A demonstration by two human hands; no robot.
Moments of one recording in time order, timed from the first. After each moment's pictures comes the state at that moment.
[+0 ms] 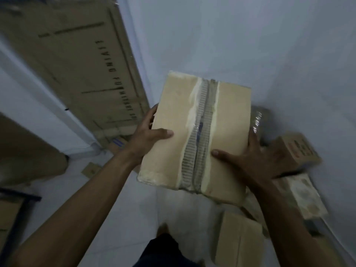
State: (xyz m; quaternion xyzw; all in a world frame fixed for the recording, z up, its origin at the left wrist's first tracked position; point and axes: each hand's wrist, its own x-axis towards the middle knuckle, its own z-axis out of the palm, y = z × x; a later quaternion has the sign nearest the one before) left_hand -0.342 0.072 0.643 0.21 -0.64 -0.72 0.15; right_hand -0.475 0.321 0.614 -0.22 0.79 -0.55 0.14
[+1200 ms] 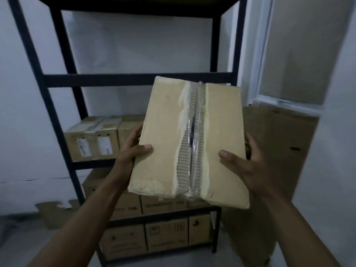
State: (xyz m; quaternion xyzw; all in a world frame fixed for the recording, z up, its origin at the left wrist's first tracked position) left_hand 0.275 -0.160 0.847 0.46 -0.44 -0.25 0.73; right_hand 0.040 -0.337 0.830 -0.67 0.14 -0.48 0.54
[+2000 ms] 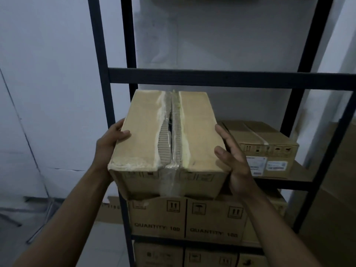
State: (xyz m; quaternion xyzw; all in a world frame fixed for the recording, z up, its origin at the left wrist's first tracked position) left_hand 0.549 -0.087 0.847 0.47 -0.27 -0.12 0.83; right_hand 0.364 -0.315 0.817 -0.69 -0.03 -0.36 0.63
